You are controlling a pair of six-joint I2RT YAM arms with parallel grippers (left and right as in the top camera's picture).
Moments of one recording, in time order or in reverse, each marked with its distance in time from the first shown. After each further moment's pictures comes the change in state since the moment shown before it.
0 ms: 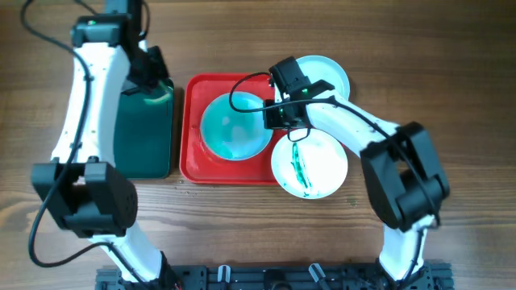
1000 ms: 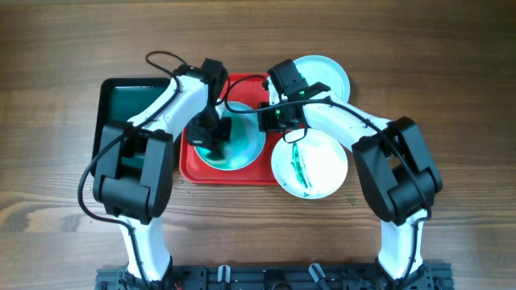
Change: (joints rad) left arm -0.302 0.131 -0.431 0.156 0.234 0.189; right arm -0.002 0.064 -0.006 0.077 -0.168 -0.003
